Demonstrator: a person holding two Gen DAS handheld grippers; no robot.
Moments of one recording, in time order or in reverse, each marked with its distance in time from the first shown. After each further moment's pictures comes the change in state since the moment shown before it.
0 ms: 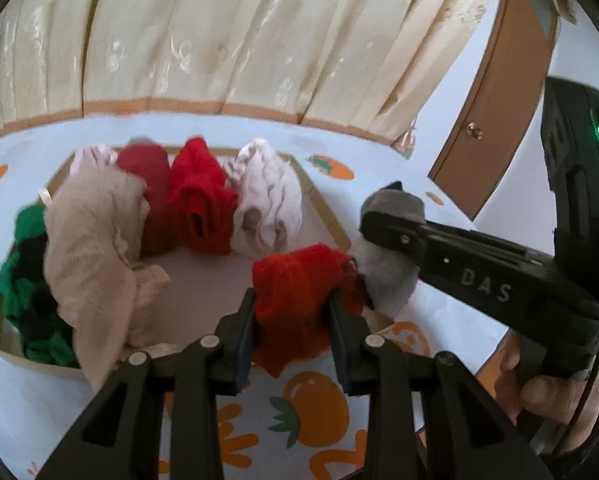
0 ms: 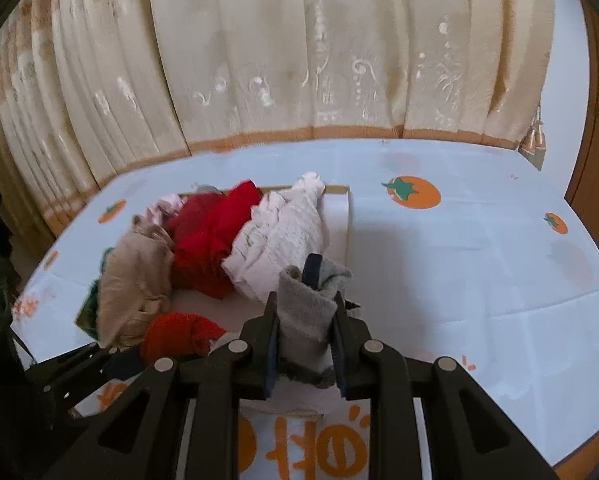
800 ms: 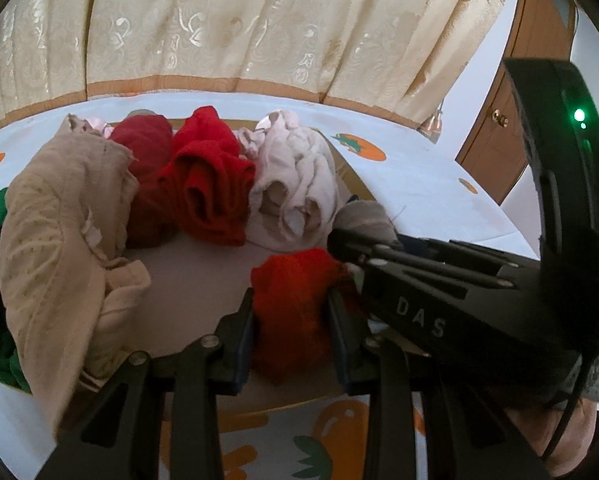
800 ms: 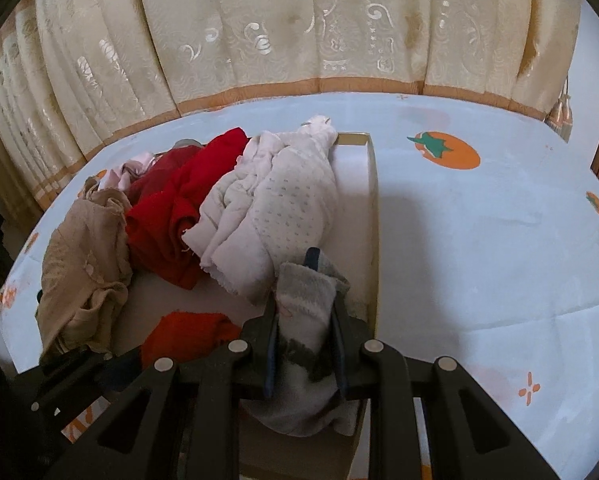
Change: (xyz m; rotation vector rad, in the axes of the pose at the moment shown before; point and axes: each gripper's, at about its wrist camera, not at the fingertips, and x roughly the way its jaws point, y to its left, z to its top) left arm 0.038 0.008 0.001 0.012 0.034 0.074; right arm 0.071 0.004 -0.010 -0.006 0.097 0.009
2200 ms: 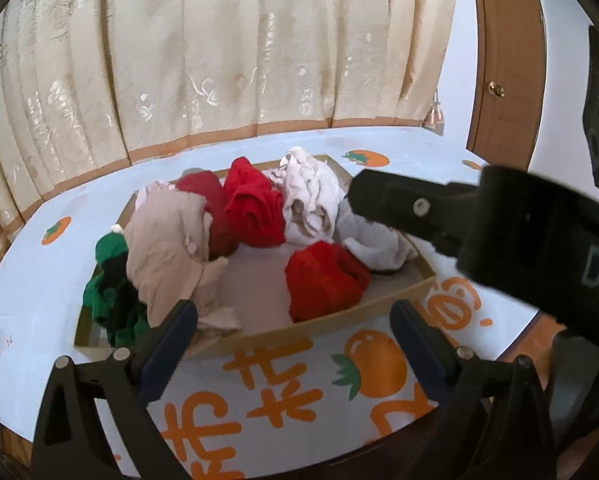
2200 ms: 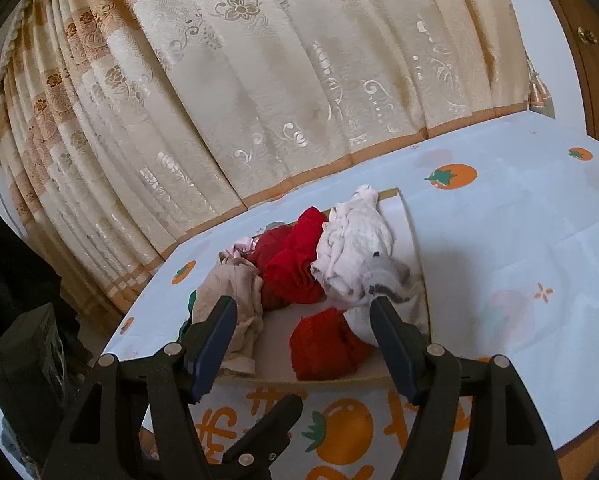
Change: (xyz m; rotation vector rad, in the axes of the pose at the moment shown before) left arm -0.074 -0.022 -0.029 0.189 -0.097 0.198; right arm -0.107 0.016 -0.048 0.257 -0.301 0.242
